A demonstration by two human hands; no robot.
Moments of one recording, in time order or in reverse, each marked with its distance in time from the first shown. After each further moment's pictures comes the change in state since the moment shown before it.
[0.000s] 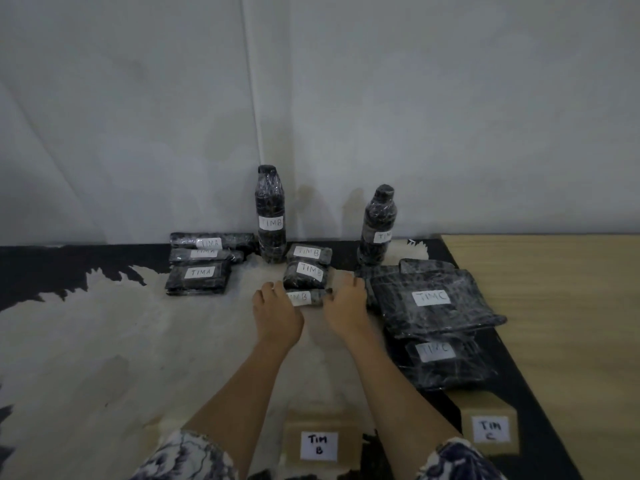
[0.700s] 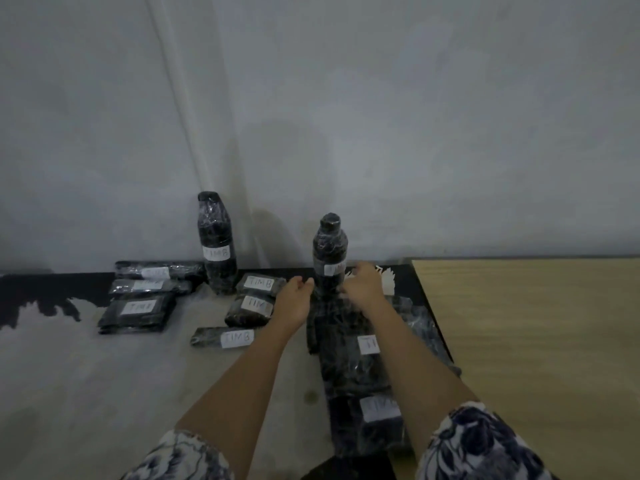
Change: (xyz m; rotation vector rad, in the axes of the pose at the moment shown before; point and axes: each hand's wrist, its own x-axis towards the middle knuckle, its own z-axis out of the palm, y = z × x) left_hand 0.055 0.146 0.003 -0.778 -0.274 -0.149; right_hand 0.129 0.056 -0.112 0.169 -0.054 0.132
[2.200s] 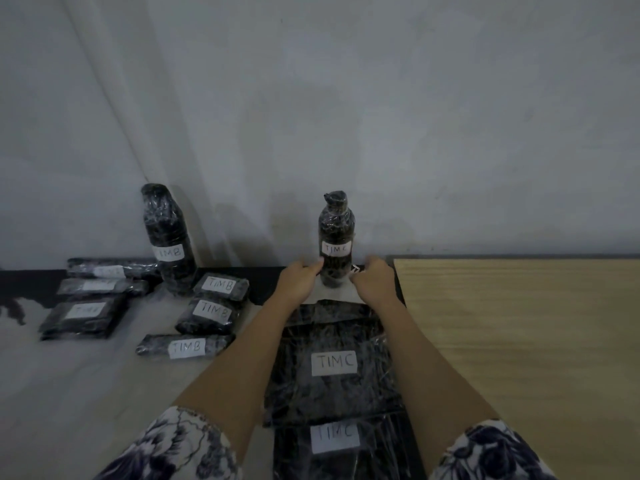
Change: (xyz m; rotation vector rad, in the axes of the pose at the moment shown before) left_hand 0.060 0.057 0.079 0.089 -0.052 -0.039; right_hand 0.068 0.049 -0.069 -0.065 0.017 -0.106
